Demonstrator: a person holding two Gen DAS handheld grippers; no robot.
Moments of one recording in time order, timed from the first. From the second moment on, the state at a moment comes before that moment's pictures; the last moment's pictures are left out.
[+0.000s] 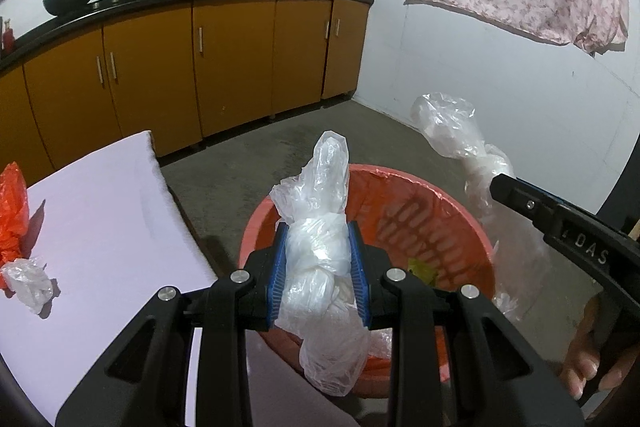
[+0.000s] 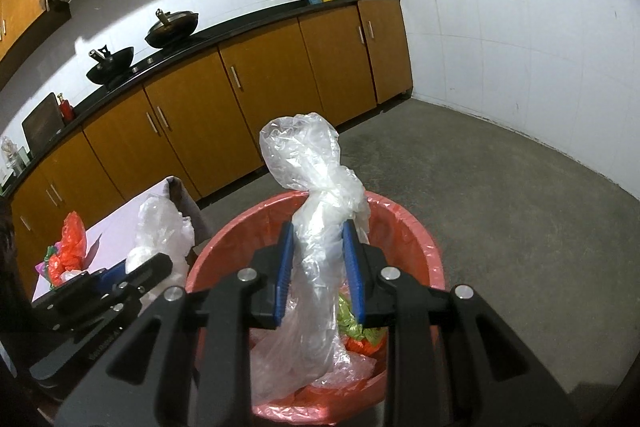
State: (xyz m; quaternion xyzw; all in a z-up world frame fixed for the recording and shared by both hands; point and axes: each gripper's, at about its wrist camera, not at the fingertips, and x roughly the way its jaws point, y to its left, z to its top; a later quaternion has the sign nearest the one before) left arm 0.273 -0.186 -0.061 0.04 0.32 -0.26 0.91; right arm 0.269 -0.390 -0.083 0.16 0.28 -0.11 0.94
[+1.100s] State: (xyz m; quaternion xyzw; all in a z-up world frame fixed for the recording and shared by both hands) left arm 0.283 -0.180 -0.069 0.03 0.33 -0.23 0.91; right arm 0.279 -0.393 -0.086 0.17 0.28 -0.12 0.94
